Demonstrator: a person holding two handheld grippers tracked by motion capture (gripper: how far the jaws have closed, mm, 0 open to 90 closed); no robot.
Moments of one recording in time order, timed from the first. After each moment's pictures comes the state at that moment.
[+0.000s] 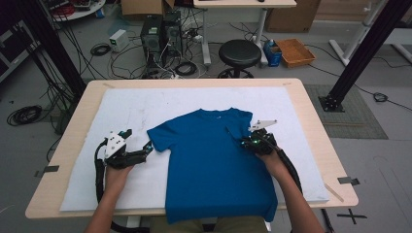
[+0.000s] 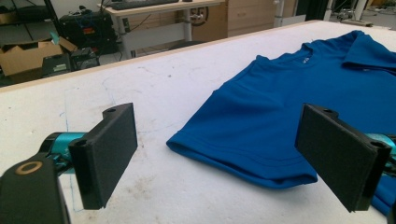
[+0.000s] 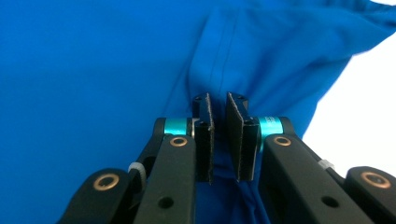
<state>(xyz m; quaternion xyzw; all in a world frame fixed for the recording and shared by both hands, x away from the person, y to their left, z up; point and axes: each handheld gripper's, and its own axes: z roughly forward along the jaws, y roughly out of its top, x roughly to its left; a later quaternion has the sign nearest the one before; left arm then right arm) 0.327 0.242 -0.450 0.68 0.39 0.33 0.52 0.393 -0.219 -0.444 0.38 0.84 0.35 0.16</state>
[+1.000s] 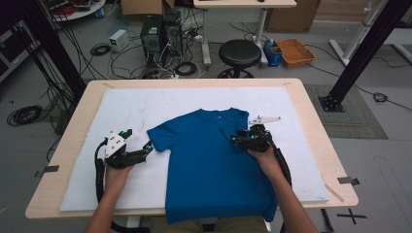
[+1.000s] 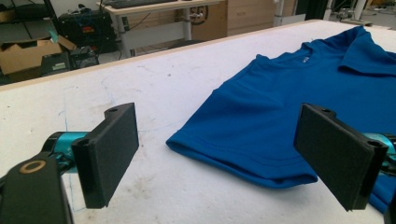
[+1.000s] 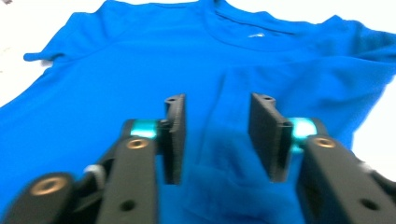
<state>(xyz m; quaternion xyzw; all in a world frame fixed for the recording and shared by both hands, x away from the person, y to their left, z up) 0.328 0.242 -0.450 0.68 0.39 0.33 0.52 0.393 -0.209 -0.430 0.41 0.79 0.44 0.12</state>
